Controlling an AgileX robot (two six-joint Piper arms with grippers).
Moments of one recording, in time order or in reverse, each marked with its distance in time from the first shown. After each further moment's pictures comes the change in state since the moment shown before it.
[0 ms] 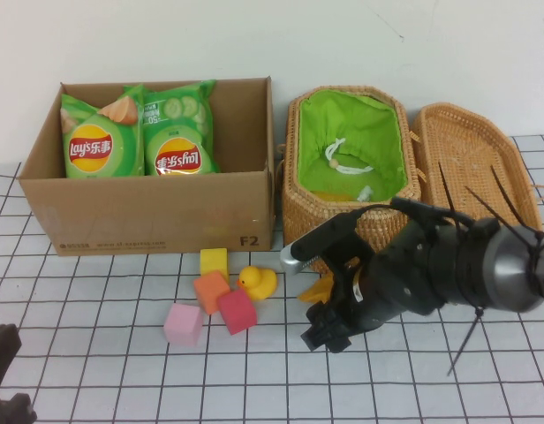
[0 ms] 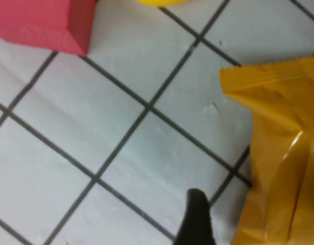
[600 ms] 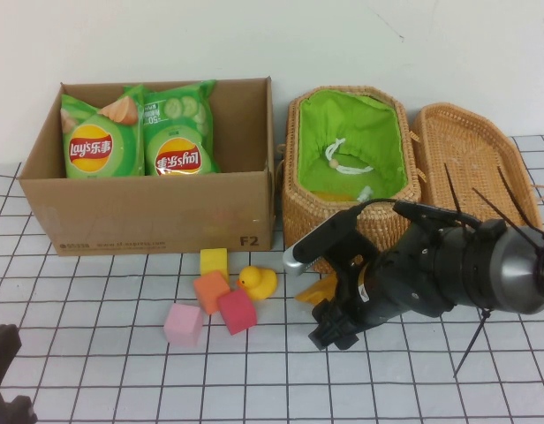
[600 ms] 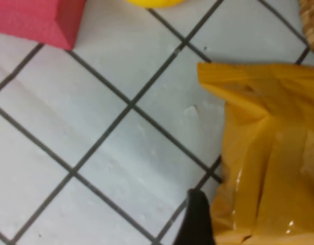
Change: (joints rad) right arm -0.005 -0.012 0.027 -0.088 -0.032 -0.002; left arm 0.000 0.000 0.000 0.000 0.002 0.024
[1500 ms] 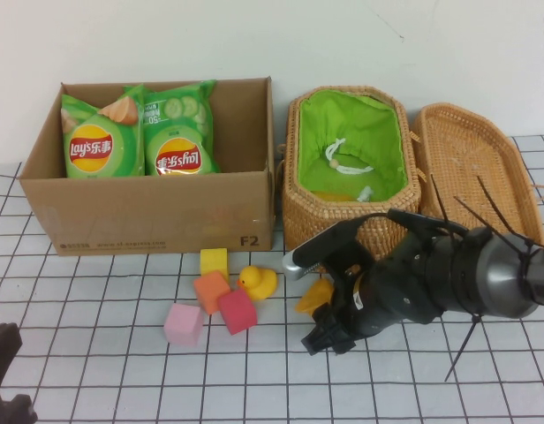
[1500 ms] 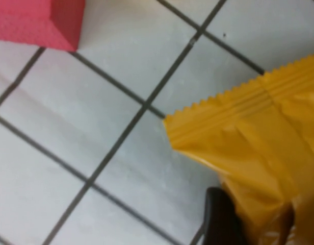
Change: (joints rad) right arm -0.001 0.043 0.000 0.074 -0.030 0.024; left arm 0.000 0.000 0.000 -0.019 0.000 0.010
